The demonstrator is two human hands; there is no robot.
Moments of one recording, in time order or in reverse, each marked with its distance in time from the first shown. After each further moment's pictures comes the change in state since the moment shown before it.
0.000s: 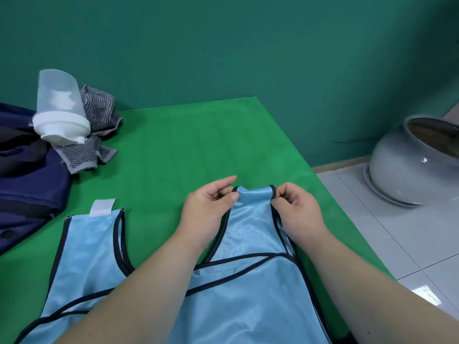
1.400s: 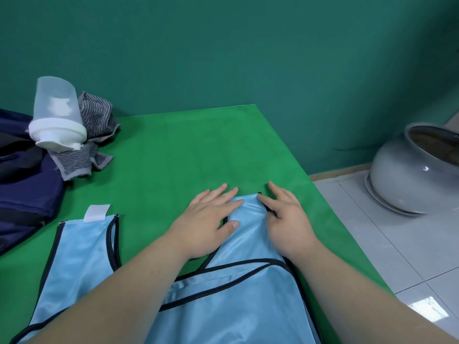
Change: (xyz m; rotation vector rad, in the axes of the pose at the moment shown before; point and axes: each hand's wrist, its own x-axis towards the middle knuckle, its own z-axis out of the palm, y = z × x) left_hand 0.026 -0.011 -0.022 1.359 -0.488 0.414; right_hand 0.010 0.006 0.001 -0.530 -0.106 -0.284
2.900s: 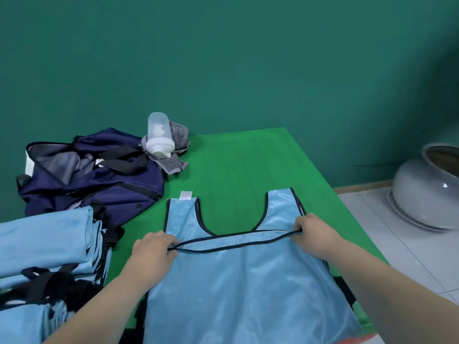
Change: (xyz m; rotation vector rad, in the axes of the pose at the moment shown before) left_hand -0.260 -0.030 -0.070 0.095 0.053 -0.670; right_hand -0.089 -0.061 -0.038 -0.358 -0.360 0.116
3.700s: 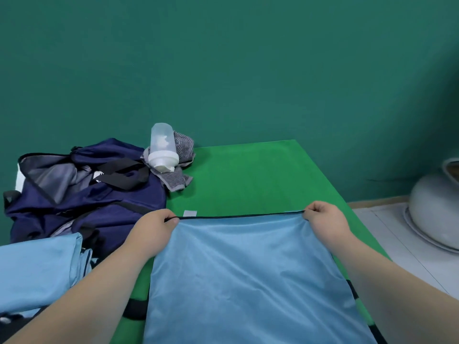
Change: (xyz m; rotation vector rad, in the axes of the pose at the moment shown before) left_hand 0.100 -0.005 -0.047 -0.364 0.119 -0.135; right_hand 0.076 -0.022 -0.029 0.696 0.335 0.197
